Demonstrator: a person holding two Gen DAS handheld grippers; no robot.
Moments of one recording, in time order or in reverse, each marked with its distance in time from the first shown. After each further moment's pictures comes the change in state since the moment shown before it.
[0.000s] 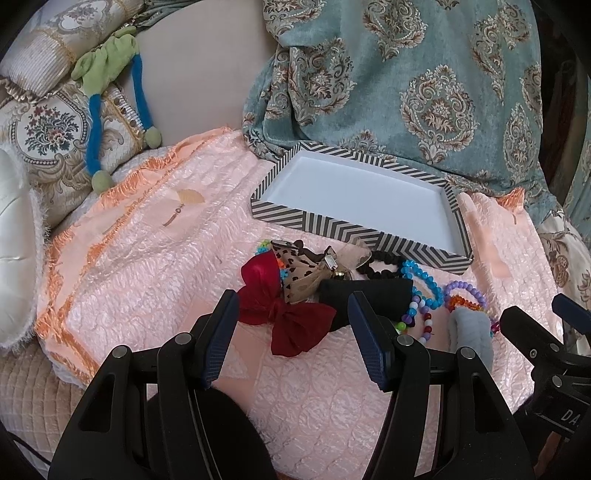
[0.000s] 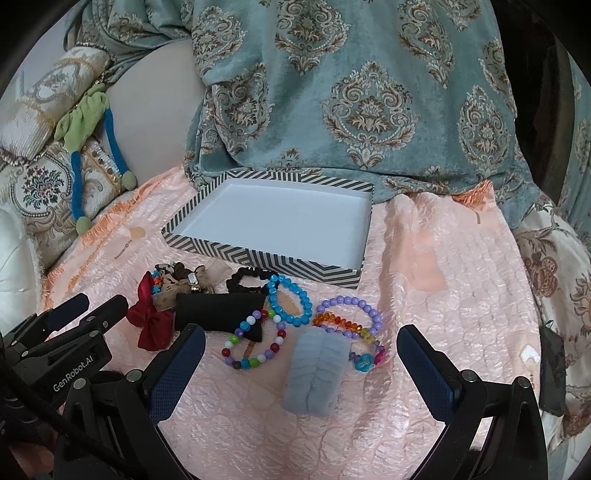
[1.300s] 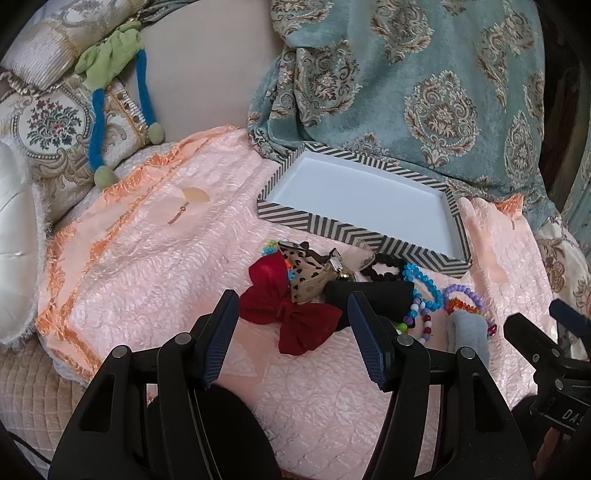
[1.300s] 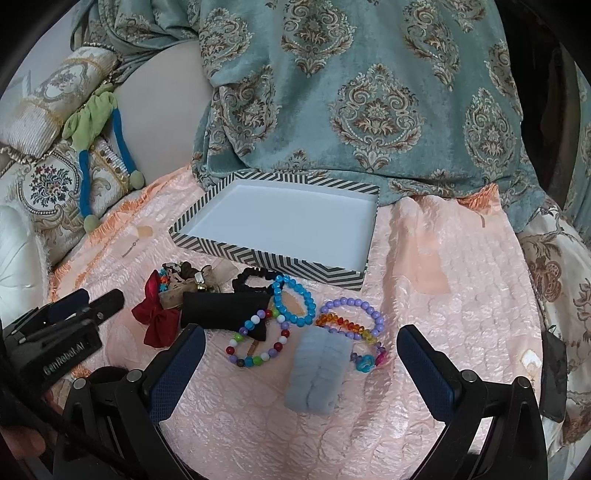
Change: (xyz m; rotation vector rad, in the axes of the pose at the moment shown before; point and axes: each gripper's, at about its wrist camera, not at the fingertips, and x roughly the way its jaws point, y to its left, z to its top) left arm -0.007 0.013 0.006 -0.034 0.013 -0.015; right arm -0.006 -0.006 0.002 -0.014 -0.001 0.034
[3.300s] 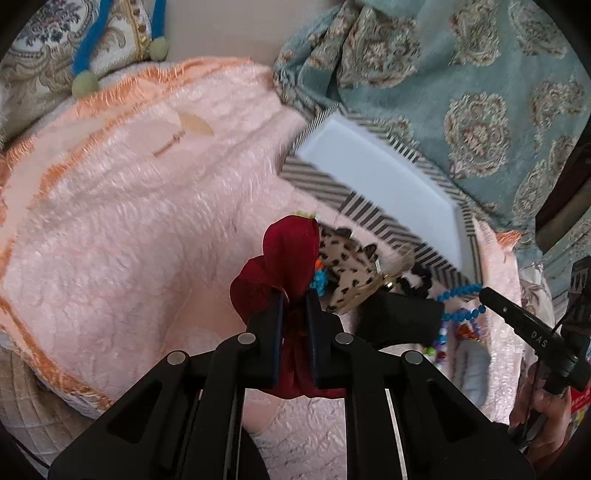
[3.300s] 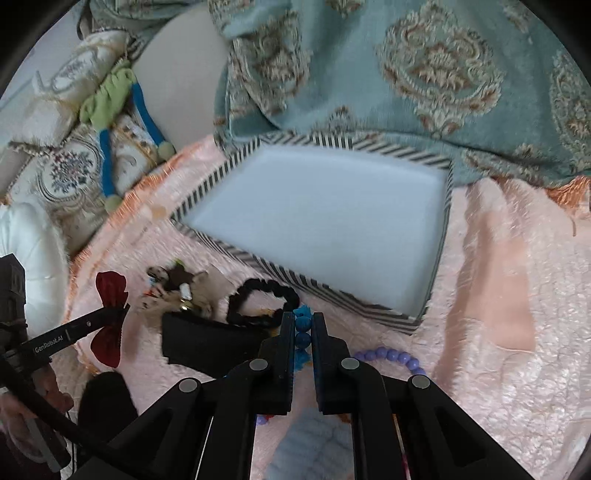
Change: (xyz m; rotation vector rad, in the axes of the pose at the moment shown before) left arm 0.074 0.072 0.013 -0.222 0.169 -0.179; right arm 0.103 -0.030 0.047 -0.044 0.141 0.256
